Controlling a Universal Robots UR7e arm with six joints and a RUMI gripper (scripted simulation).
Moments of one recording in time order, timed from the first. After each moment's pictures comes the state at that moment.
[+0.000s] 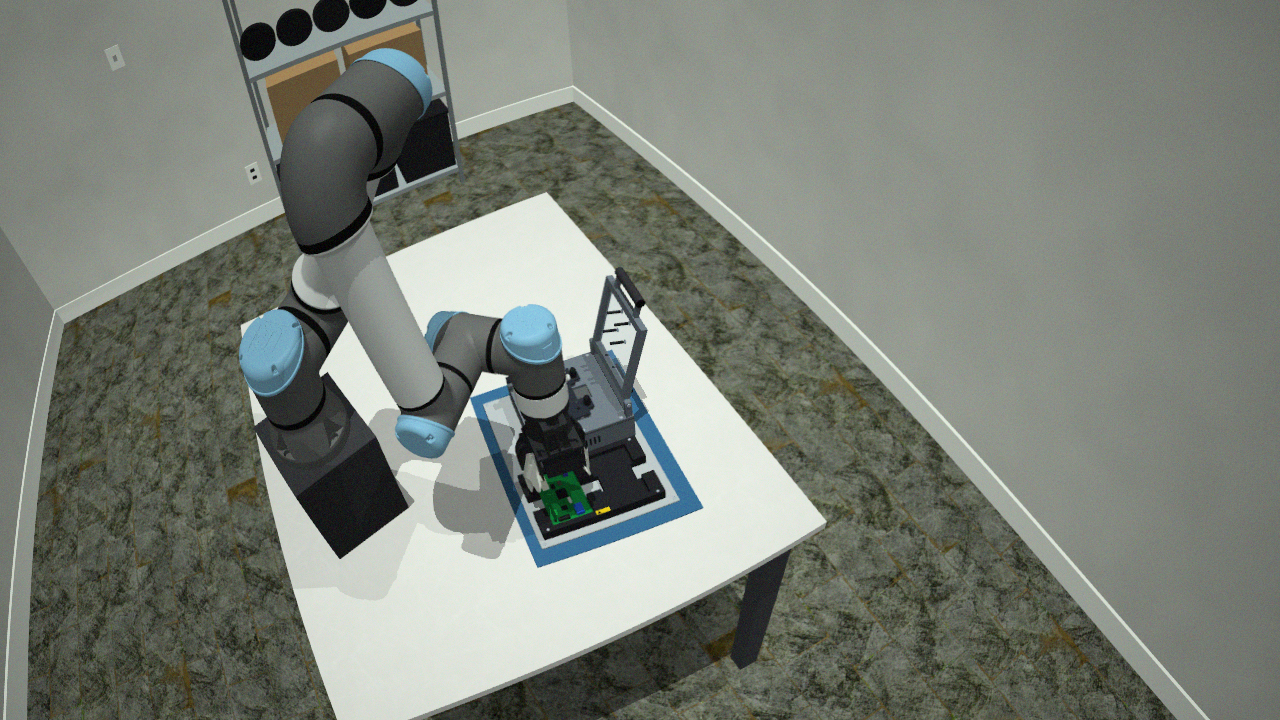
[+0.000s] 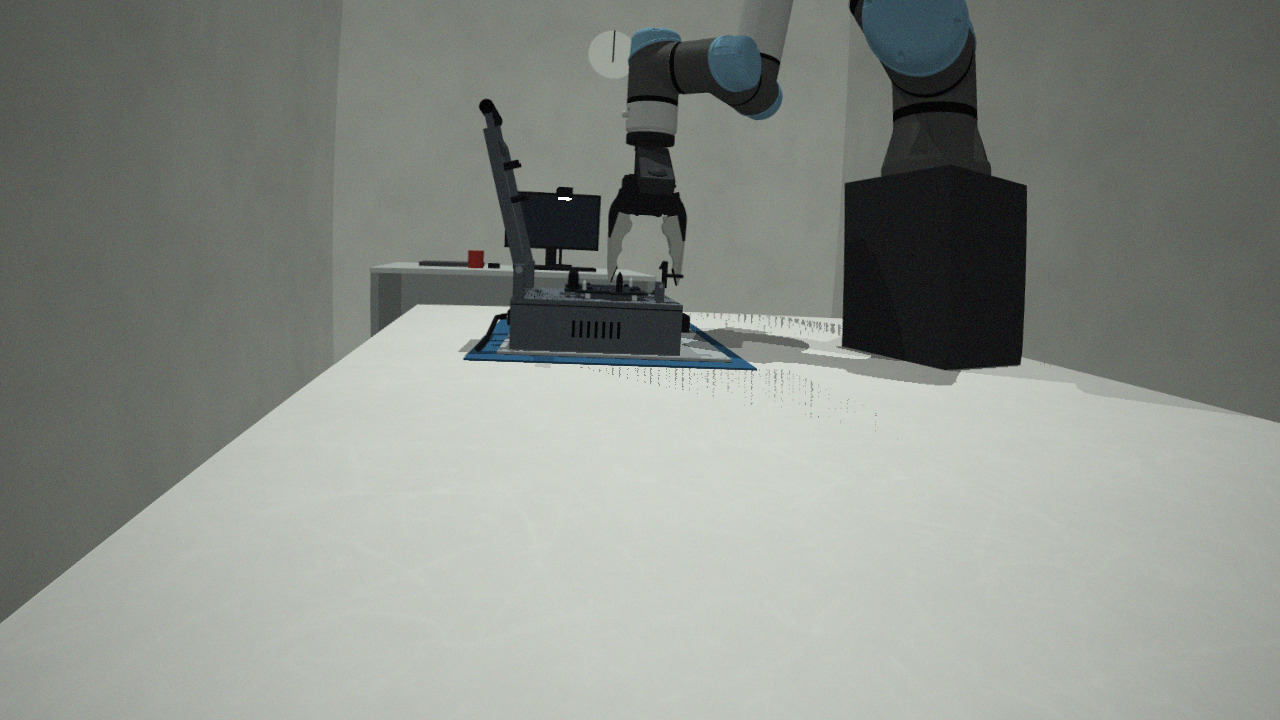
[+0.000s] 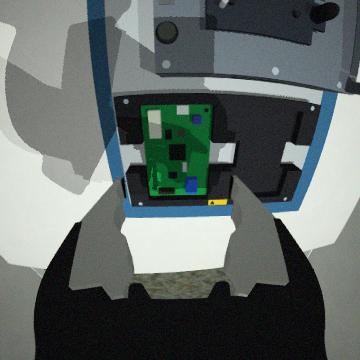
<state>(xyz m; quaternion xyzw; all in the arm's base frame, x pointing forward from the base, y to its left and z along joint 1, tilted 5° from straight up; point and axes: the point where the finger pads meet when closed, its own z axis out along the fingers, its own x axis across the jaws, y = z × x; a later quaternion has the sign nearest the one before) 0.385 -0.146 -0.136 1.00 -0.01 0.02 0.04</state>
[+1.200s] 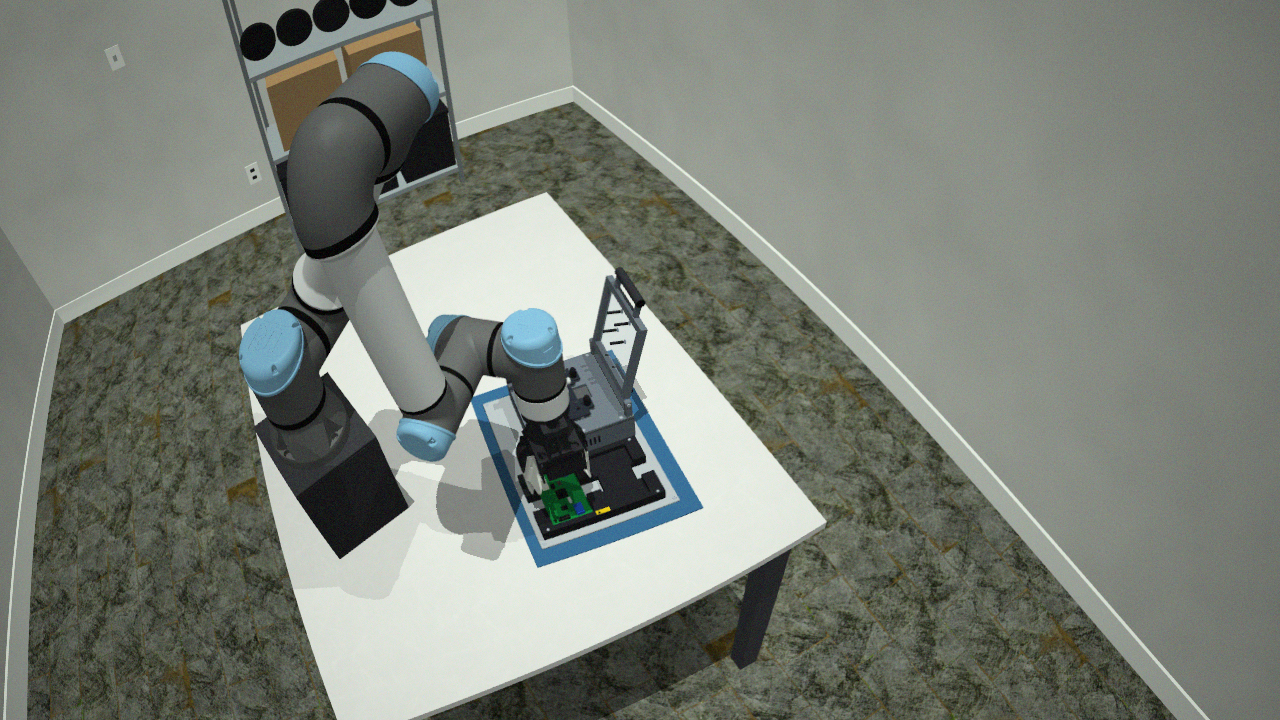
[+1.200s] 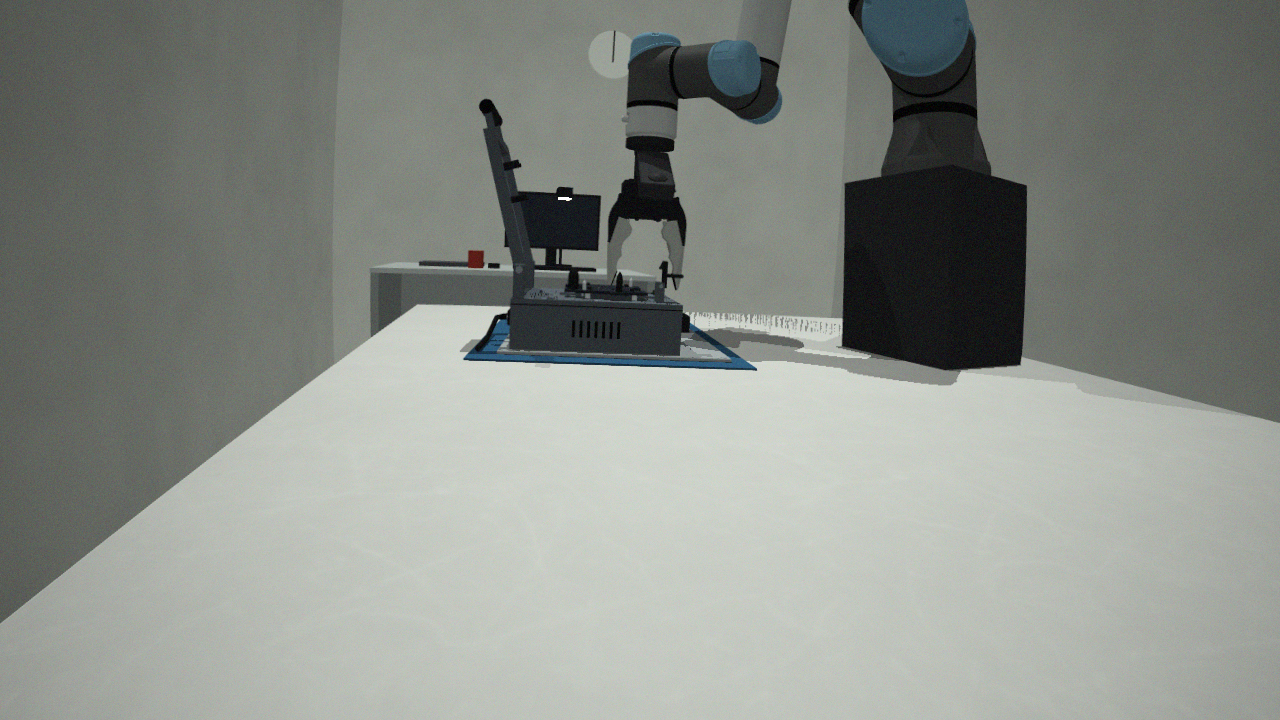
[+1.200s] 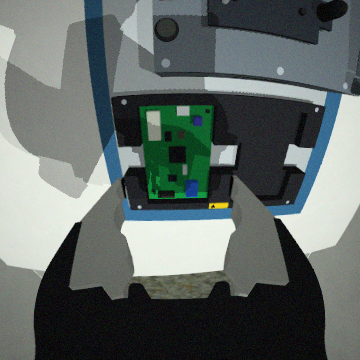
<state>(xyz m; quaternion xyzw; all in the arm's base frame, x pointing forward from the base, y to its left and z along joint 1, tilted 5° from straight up) 0.386 -0.147 -0.143 1.00 -0.01 0.02 0.04</state>
